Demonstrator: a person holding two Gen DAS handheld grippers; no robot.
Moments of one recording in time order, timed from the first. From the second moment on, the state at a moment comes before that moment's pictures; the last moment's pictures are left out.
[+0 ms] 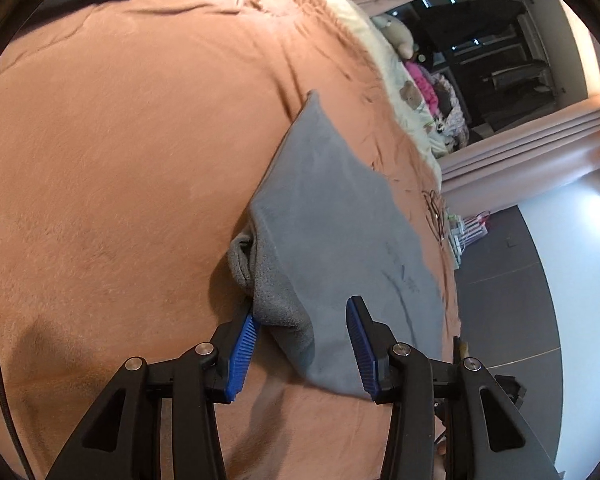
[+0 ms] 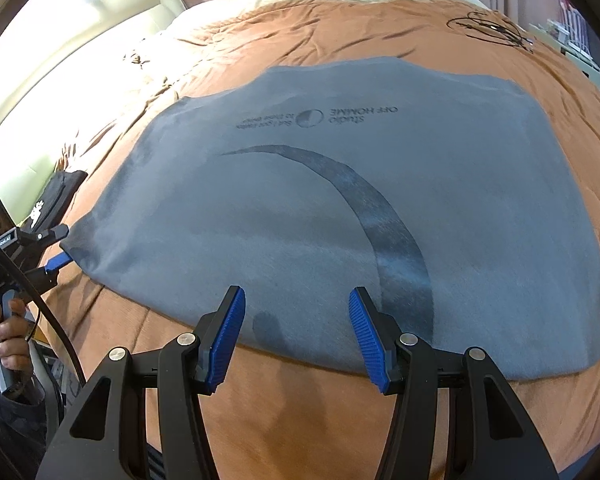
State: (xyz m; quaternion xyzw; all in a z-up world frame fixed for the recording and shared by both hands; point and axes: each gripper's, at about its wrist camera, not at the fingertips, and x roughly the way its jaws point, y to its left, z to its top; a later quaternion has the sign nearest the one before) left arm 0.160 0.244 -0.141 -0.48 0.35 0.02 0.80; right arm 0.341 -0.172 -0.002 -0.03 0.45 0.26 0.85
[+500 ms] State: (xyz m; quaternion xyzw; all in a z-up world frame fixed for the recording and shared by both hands) left arm 0.168 0.232 -0.163 -0.49 0.39 0.06 0.78; right arm 0.344 -0.172 -0.012 -0.03 0.46 0.26 0.85
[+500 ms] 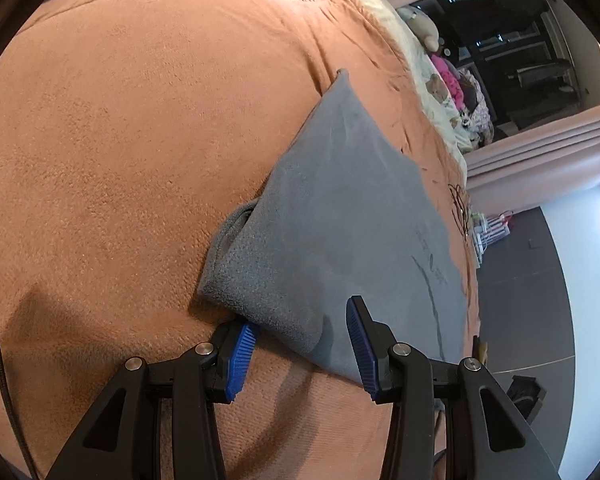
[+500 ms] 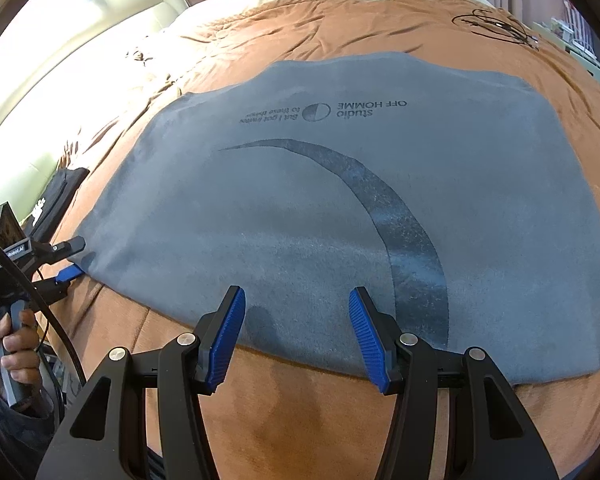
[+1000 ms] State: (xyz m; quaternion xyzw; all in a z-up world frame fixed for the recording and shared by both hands) left arm 0.167 0.251 -0.165 -0.48 0.37 0.09 0.79; right arm 0.350 -0.160 -0.013 -0.02 0.46 0.27 0.85
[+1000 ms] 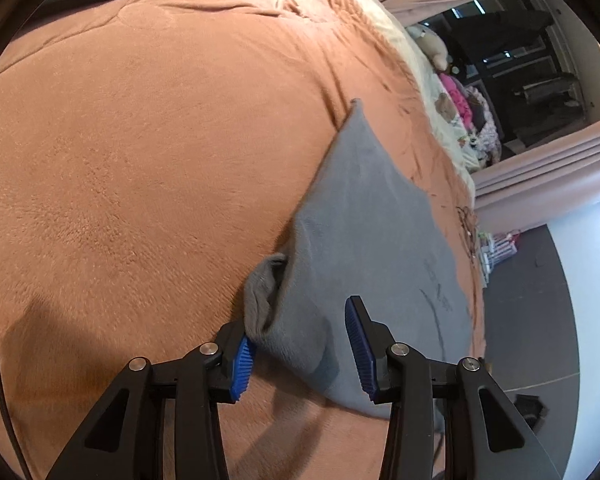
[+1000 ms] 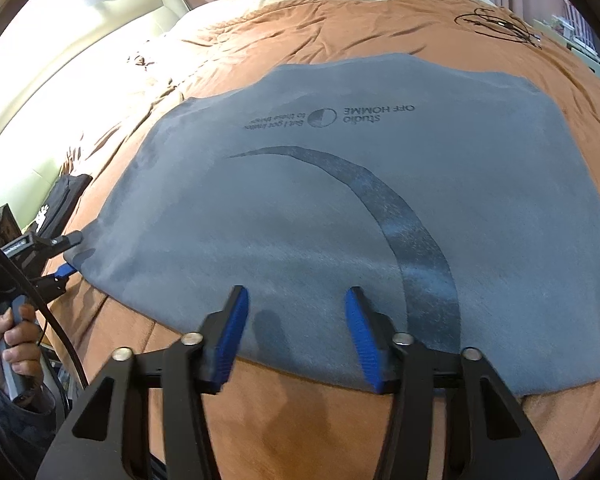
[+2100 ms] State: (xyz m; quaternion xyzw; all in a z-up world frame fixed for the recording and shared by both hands) left arm 0.242 0.174 -0.005 -0.41 0.32 -0.07 0.85; right arm 0.348 -0.163 -0.039 0.04 0.48 0.28 0.83
